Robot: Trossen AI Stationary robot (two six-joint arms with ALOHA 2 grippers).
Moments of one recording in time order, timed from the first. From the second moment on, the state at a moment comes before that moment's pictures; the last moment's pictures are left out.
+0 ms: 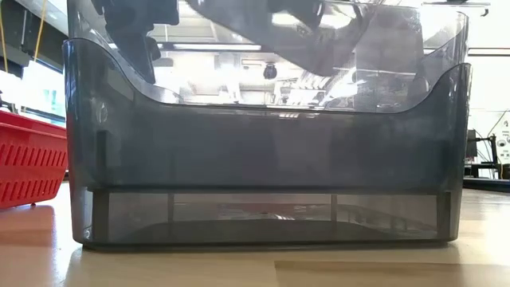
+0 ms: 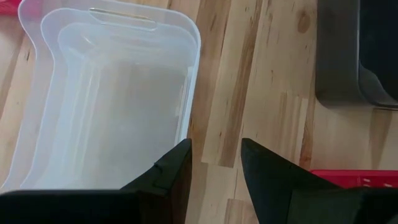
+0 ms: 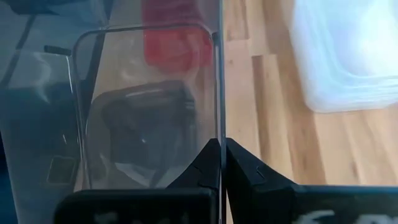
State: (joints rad) left arm 0.14 1.22 1.05 -0.95 -0.04 -0.18; right arm 0.20 1.64 1.49 -0.65 -0.03 0.24
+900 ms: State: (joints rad) left arm 0.14 1.22 1.05 -0.97 -0.04 -0.18; right arm 0.20 1.77 1.53 -0.66 -0.13 0.16
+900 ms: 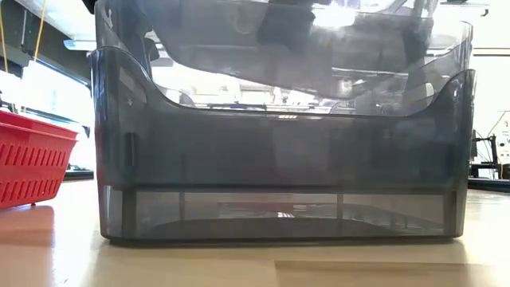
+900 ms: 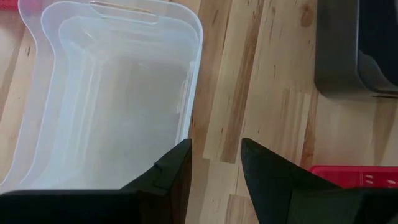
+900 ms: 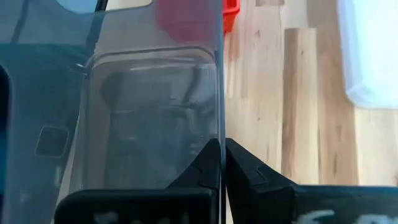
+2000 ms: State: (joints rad) left arm 0.14 1.22 1.05 -0.98 -0.04 -0.18; right arm 0.20 1.90 1.53 -0.86 -0.06 0.18
